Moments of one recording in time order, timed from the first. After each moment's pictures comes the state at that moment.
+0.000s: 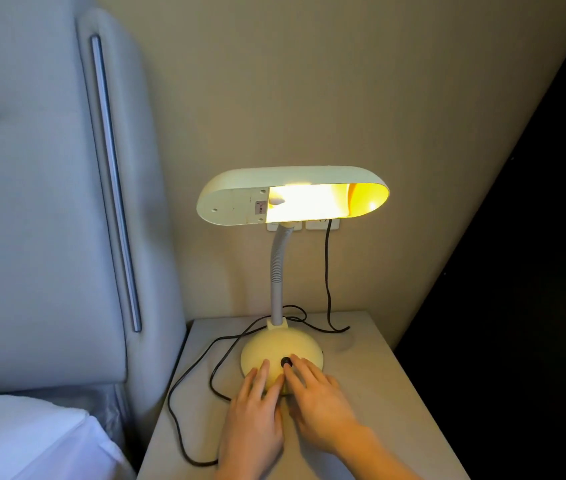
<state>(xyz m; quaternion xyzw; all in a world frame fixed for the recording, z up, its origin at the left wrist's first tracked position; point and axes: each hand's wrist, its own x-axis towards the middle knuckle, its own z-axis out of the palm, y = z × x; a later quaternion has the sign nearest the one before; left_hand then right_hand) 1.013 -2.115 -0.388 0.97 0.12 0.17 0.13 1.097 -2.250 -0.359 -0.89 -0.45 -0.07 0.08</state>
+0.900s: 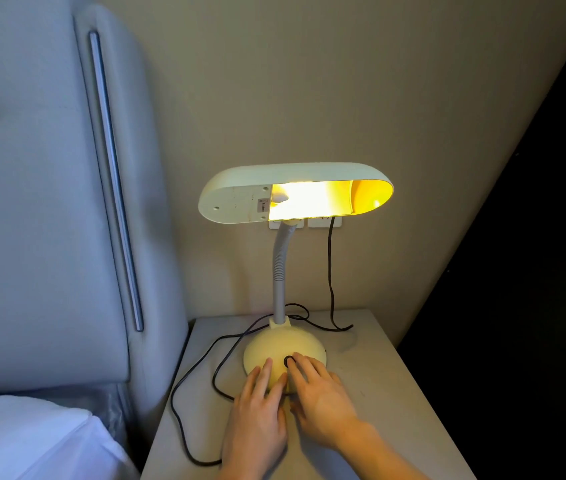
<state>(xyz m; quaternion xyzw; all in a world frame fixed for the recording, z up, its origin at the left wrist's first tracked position) 1.014 -2.113 -0.390 0.97 0.12 0.17 0.13 1.098 -2.243 -0.356 -0.89 -0.43 -0.08 0.09</state>
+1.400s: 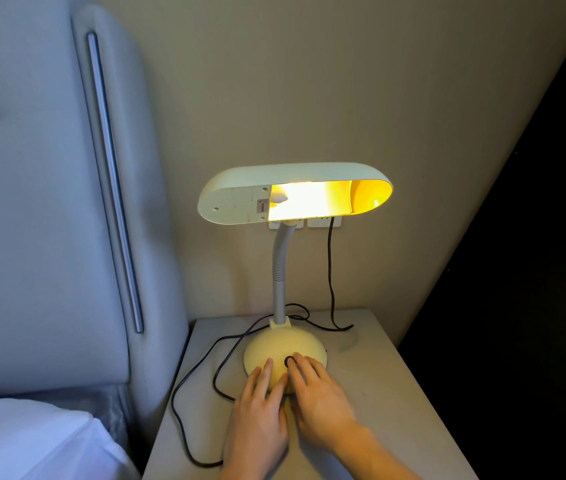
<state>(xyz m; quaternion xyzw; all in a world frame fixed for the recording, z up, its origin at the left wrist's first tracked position) 1.012 -2.114 -0.385 0.97 0.12 0.15 0.13 1.104 -2.237 -0.379 -0.88 -0.43 -0.14 0.10</state>
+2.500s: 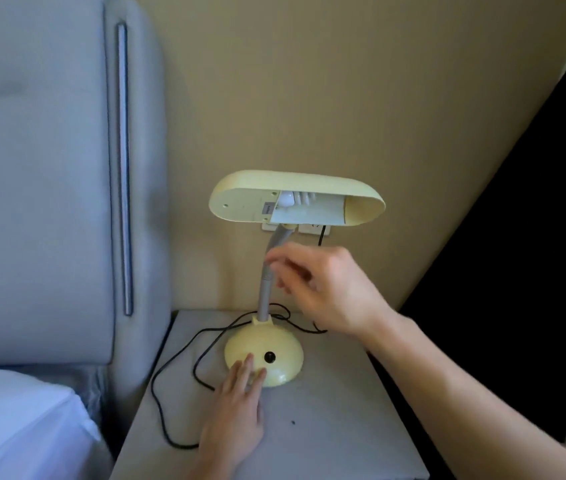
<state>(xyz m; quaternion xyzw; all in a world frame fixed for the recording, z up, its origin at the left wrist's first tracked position) 1.011 -2.110 -0.403 0.97 0.11 0.18 0.11 1.027 -2.273 -0.108 -0.73 -0.56 -0.25 0.31</state>
